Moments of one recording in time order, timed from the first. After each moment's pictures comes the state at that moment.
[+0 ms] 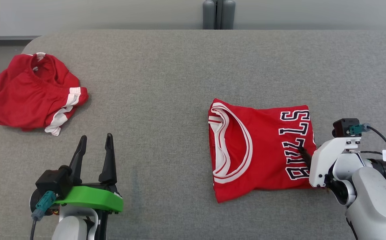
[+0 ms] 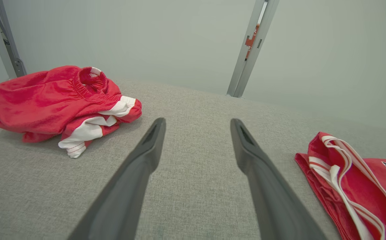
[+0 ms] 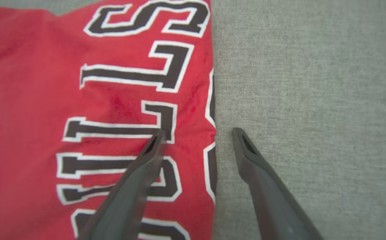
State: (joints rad) left arm -0.16 0.06 -0.07 0.29 -0.32 -0.13 -0.26; right arm -0.39 -0.21 0.10 0.58 0.35 0.13 0.39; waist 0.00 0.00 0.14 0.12
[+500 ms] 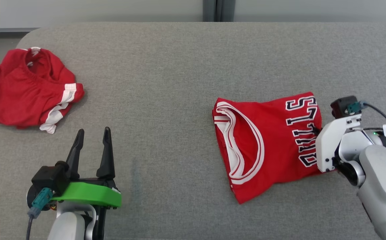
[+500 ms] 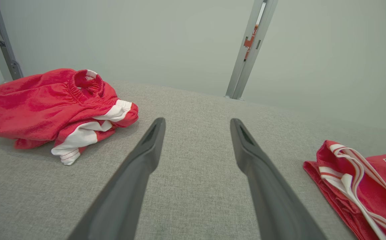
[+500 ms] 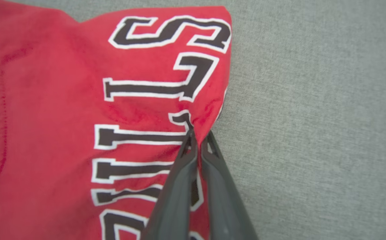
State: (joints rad) left arm -0.17 0.05 -0.07 0.26 -0.32 -0.13 -0.26; right arm -0.48 -0.33 0.23 0.53 0.34 0.13 0.46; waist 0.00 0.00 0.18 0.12
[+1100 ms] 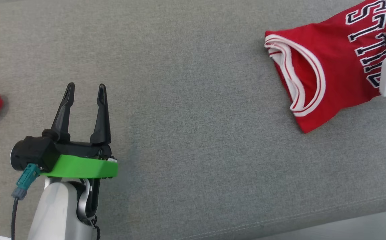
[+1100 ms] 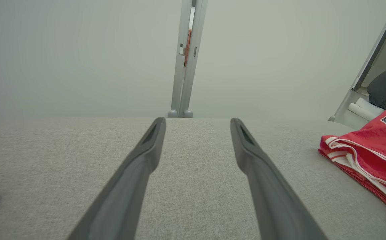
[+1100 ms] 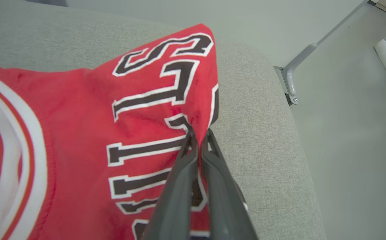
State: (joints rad) left arm -0.28 0.09 -0.09 0.10 -0.29 -0.13 -0.26; right arm -0.77 -0.51 0.17 0.56 0.27 0.13 0.36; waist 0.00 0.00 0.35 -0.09
